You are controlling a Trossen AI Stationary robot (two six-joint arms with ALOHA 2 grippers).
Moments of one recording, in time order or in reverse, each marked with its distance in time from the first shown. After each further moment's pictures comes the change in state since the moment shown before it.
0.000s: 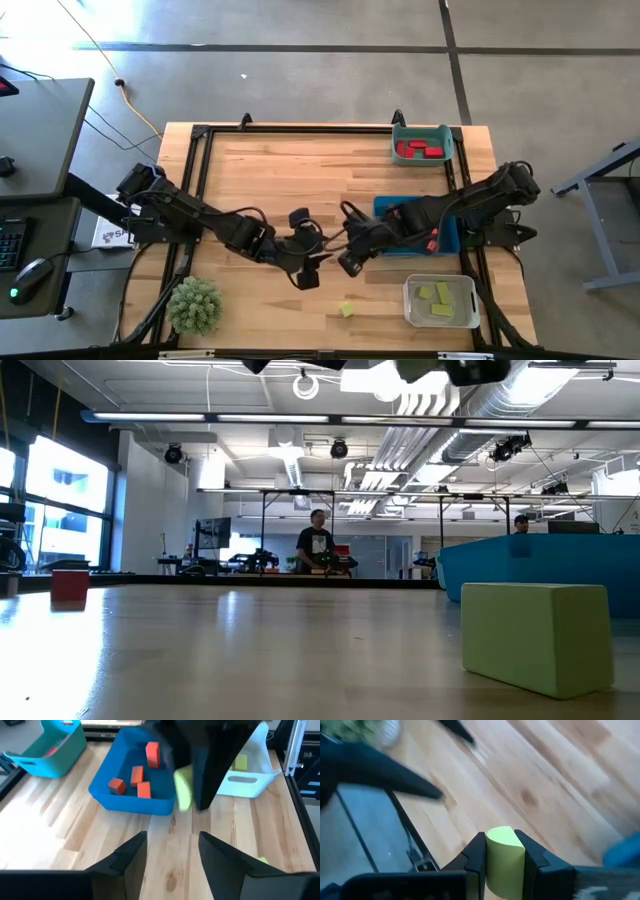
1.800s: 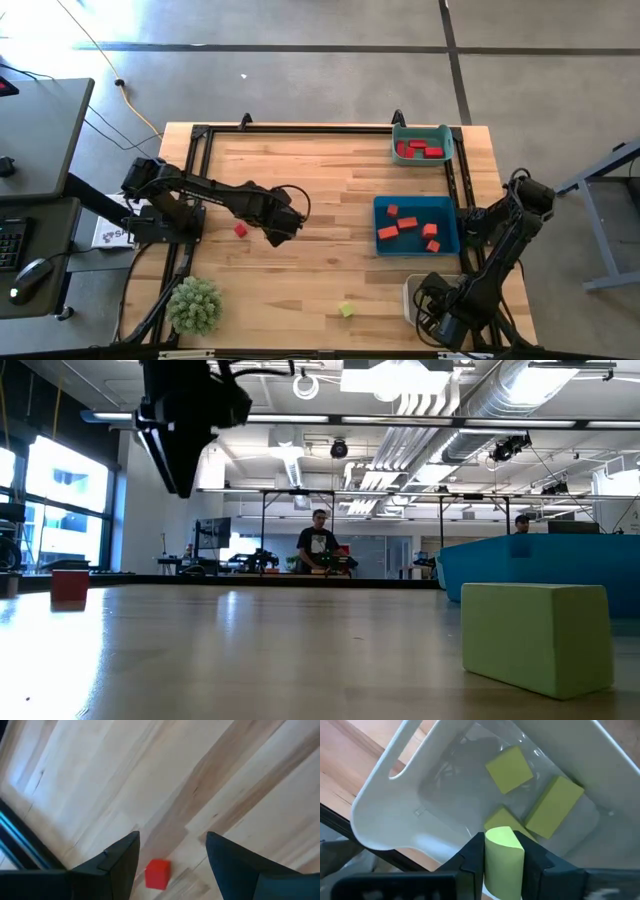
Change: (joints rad) left arm 0.241 0.003 -0.015 -0.947 0.175 -0.558; right arm 0.682 -0.006 -0.349 -0.203 -0.059 0.830
